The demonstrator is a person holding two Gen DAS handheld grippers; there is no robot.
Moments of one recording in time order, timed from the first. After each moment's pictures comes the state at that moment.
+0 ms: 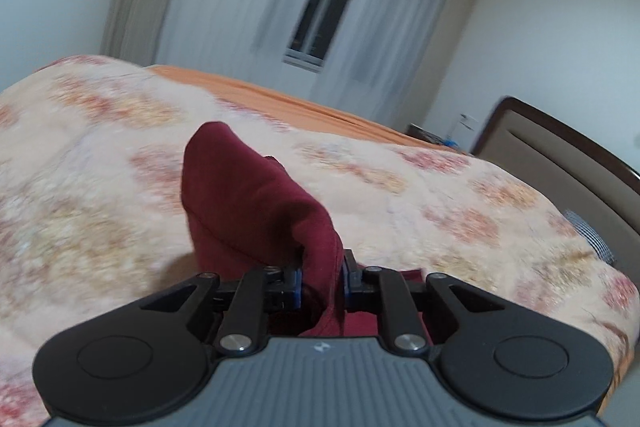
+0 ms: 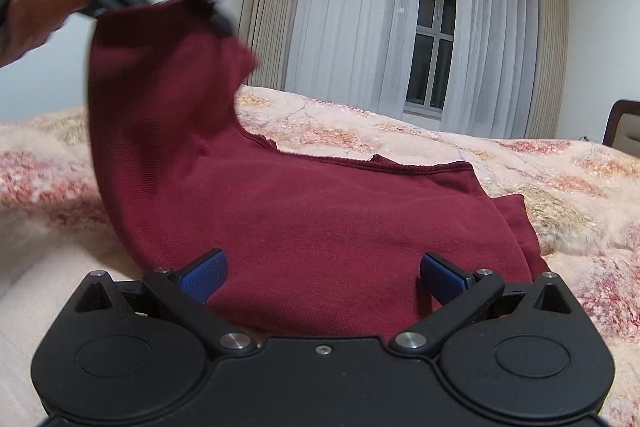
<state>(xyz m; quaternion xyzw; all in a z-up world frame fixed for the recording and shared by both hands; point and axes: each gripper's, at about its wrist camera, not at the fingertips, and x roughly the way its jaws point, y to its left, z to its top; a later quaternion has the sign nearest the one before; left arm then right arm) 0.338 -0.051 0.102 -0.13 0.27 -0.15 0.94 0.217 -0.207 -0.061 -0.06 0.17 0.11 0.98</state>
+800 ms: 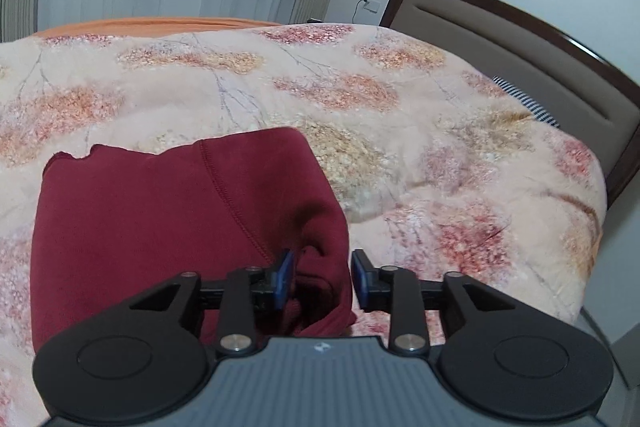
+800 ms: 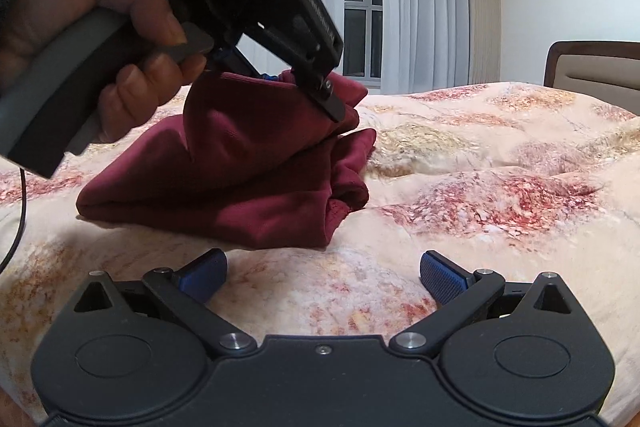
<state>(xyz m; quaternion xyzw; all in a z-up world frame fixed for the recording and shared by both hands) 0.344 -0.241 0.036 -0.04 0.37 -0.29 0.88 0.162 -0.312 -0.076 0.00 0.20 0.02 0.98</state>
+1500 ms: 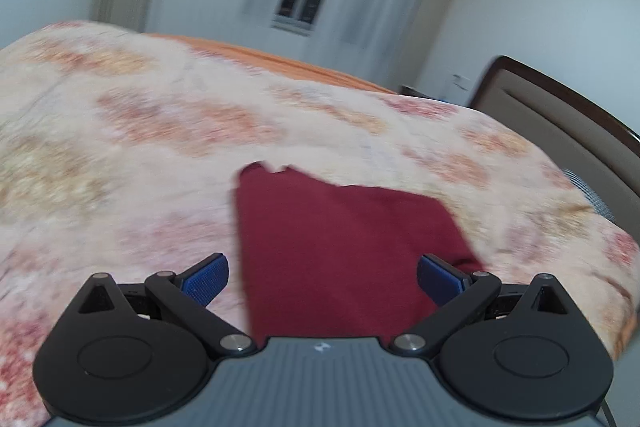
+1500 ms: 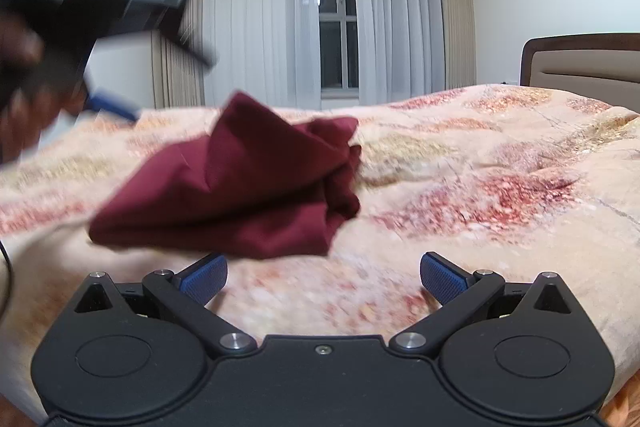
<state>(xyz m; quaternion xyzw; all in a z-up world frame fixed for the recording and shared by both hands) 0.308 -0.090 0.046 -0.13 0.32 -0.13 0.93 0.138 -0.303 -0.059 0.04 0.17 0.00 0.98</state>
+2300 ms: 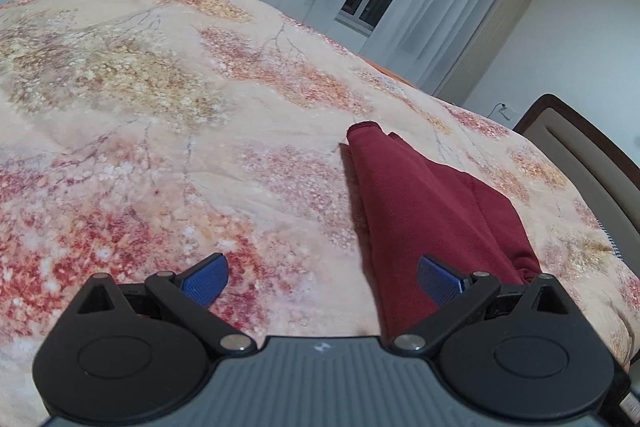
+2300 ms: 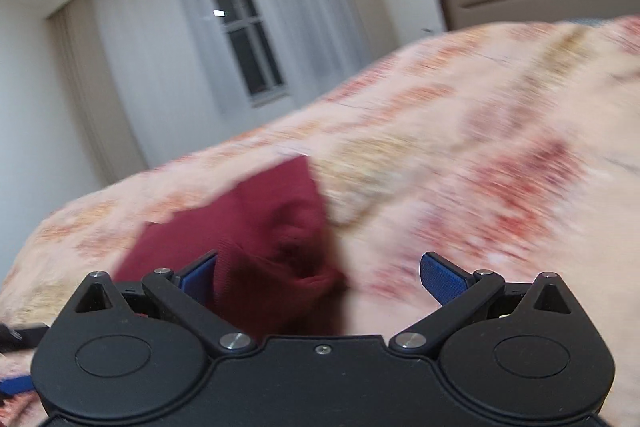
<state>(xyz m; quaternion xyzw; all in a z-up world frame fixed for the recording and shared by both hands) 0.276 -0.024 -0.004 -0.21 0.33 -0.09 0.92 0.206 -0.335 -0.043 0.21 0.21 -0.12 0.95</state>
